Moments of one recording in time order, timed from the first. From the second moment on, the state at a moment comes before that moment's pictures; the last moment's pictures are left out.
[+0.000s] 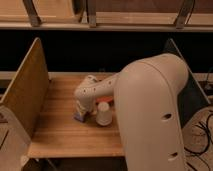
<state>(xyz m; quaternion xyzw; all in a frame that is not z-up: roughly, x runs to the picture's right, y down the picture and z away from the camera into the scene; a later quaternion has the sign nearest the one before) -0.121 0.140 0.845 -0.29 0.05 0.46 0.84</state>
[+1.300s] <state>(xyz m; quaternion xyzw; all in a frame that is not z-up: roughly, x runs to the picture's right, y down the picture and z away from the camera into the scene) -0.121 0.140 0.845 -0.29 0.05 0.46 0.84</state>
